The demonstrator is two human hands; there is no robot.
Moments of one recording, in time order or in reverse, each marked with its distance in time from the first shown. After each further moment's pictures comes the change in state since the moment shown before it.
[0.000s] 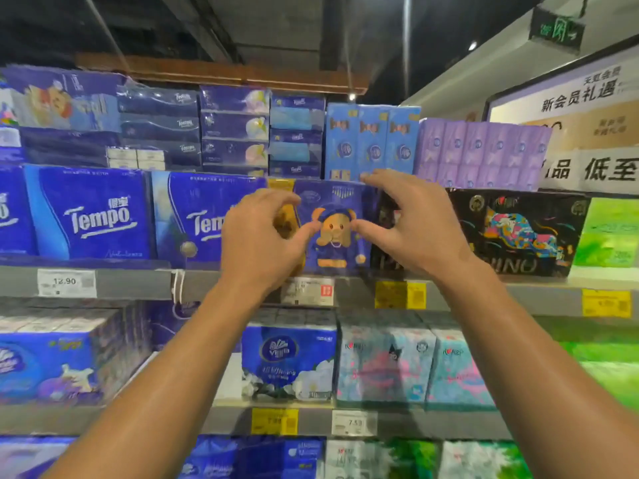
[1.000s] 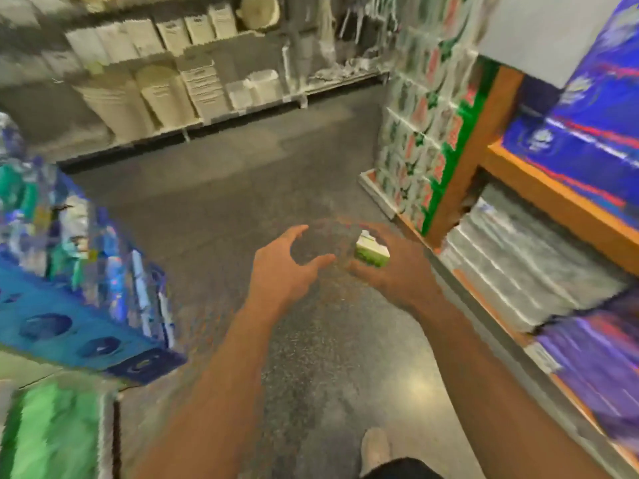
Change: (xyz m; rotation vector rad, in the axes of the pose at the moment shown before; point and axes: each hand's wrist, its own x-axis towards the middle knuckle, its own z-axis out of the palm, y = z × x) left_hand -0.622 0.601 -0.205 -1.252 -1.767 0.729; right_hand -0.726 -0.488 -0.478 -0.805 0.497 1.926
